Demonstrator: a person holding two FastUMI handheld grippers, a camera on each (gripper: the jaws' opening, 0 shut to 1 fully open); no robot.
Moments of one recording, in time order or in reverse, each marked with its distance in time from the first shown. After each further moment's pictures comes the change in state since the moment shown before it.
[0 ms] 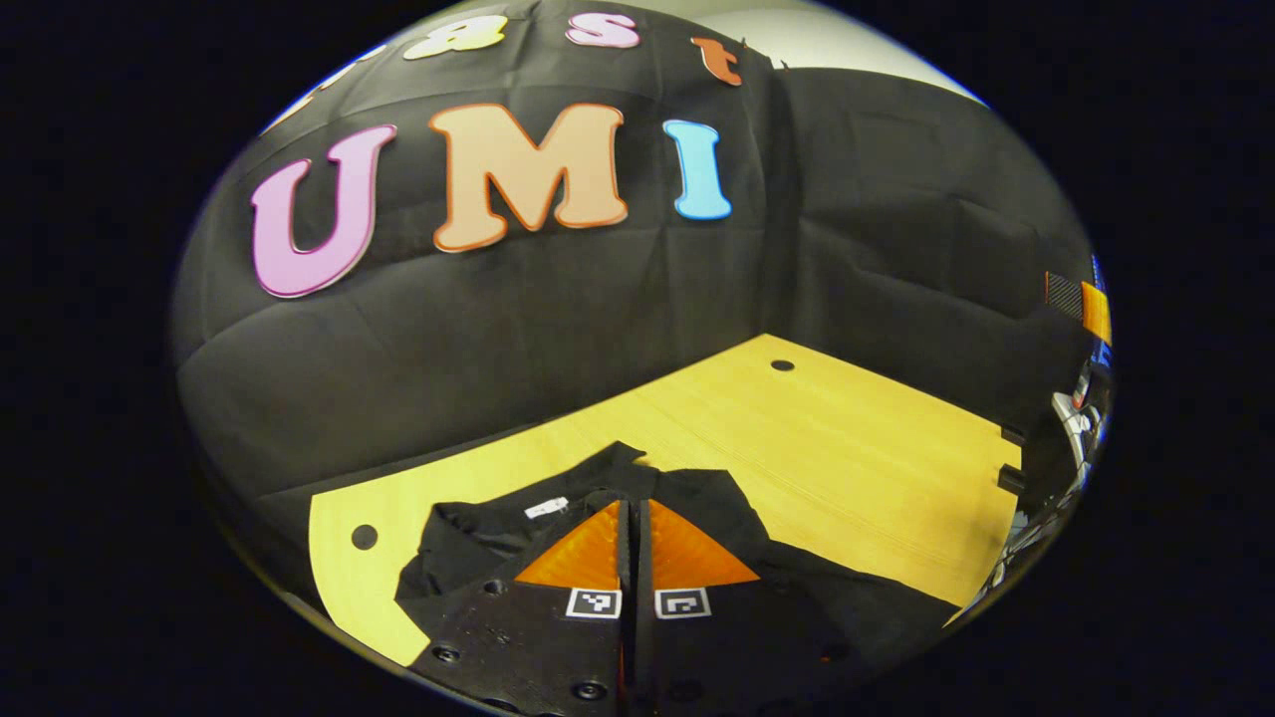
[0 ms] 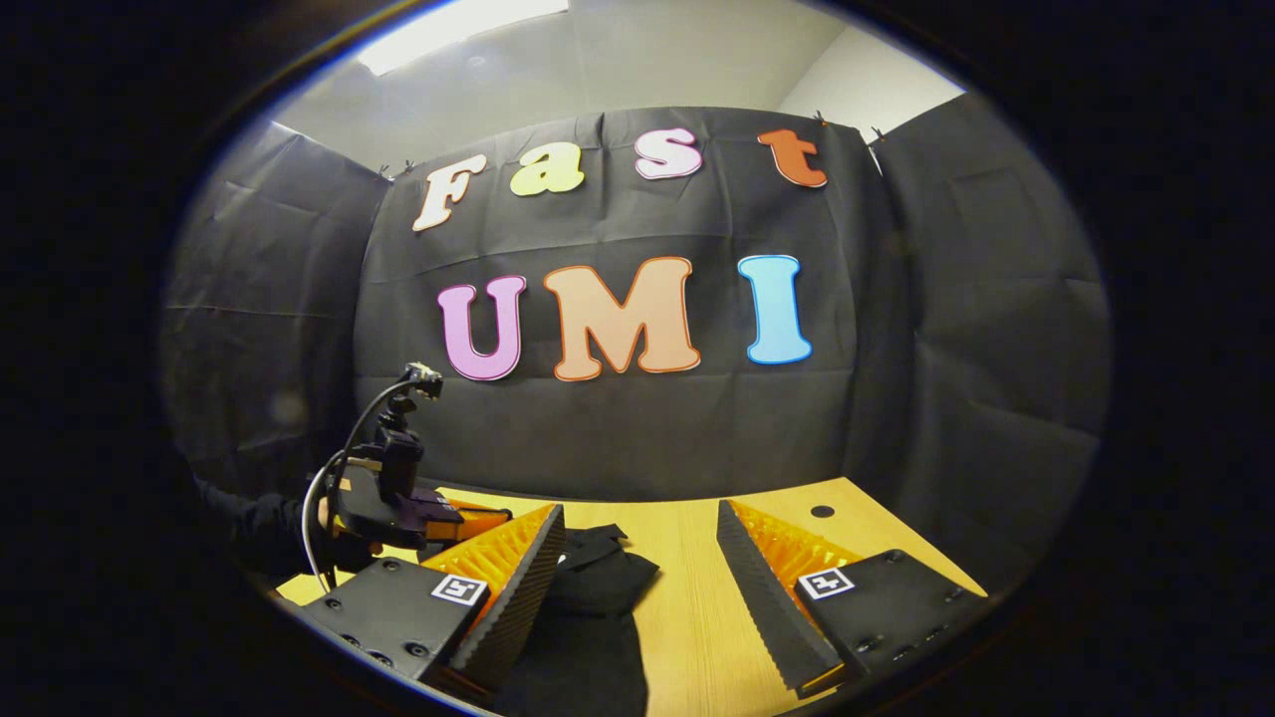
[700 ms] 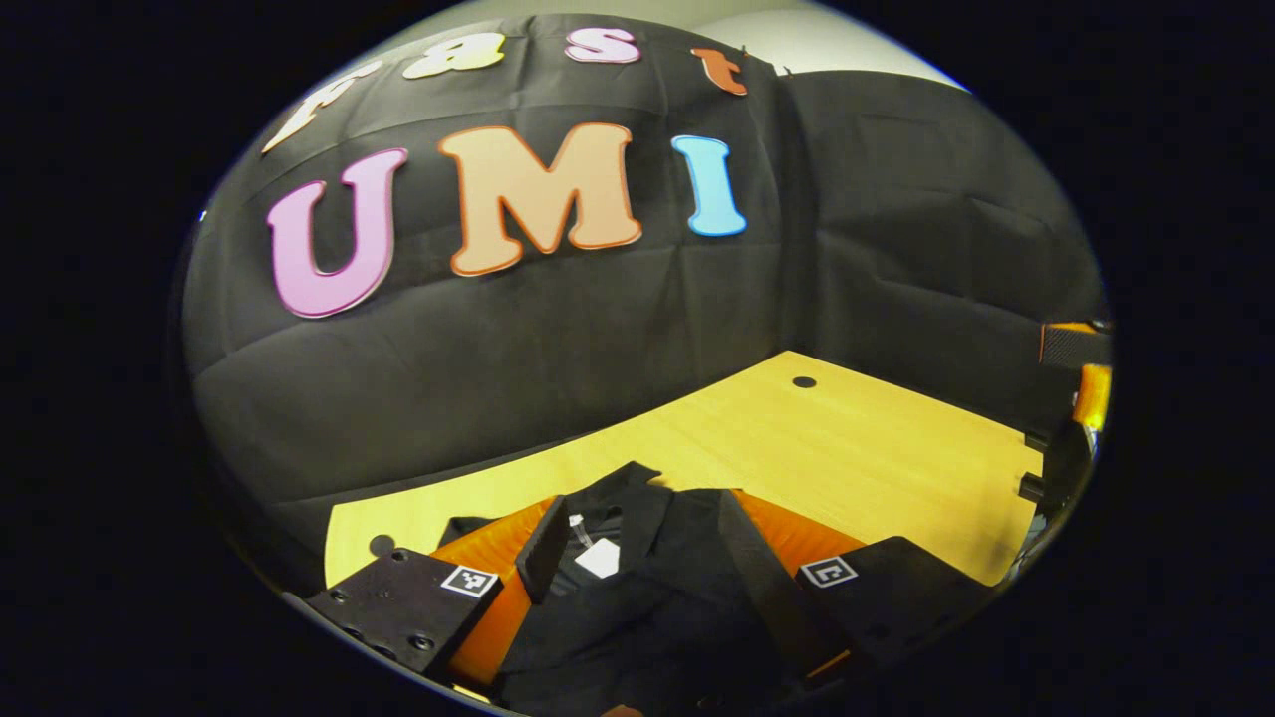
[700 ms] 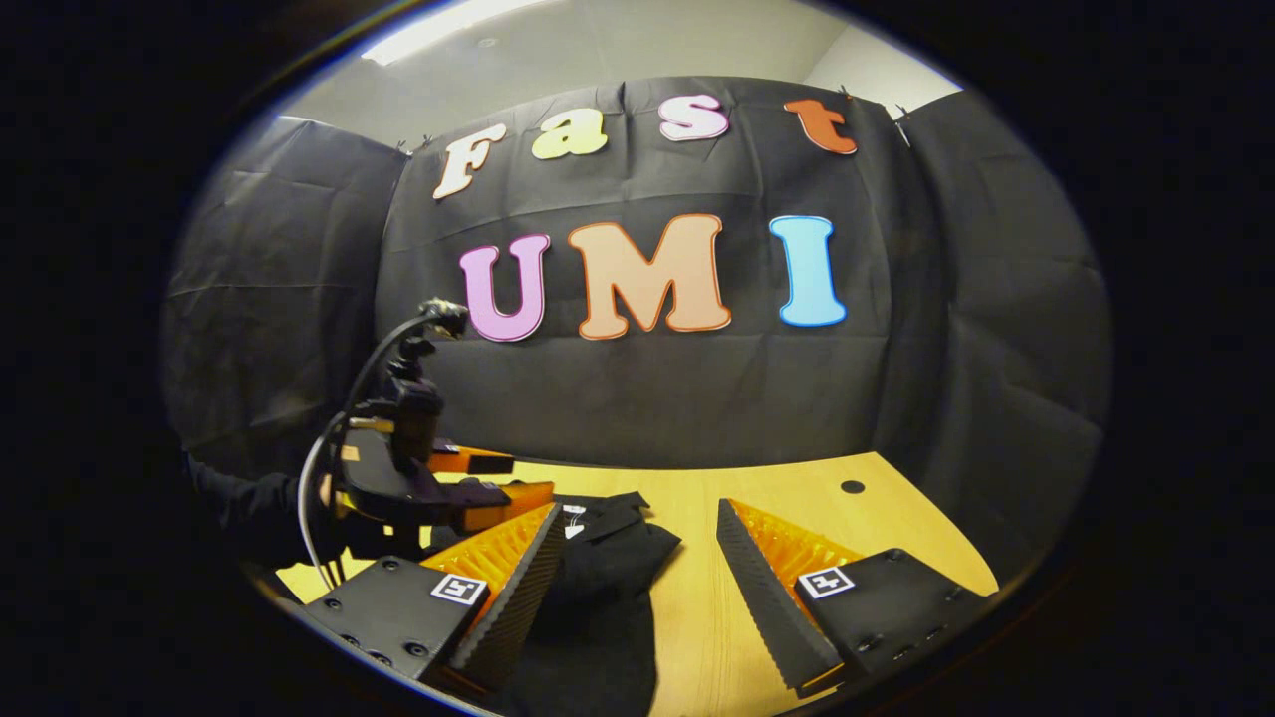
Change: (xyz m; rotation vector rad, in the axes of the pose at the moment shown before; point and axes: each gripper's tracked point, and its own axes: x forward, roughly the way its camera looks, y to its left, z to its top) left arm -0.032 0.018 0.017 -0.011 -0.090 0.138; right arm 0.027 0.024 -0.048 -0.034 0.111 0.105
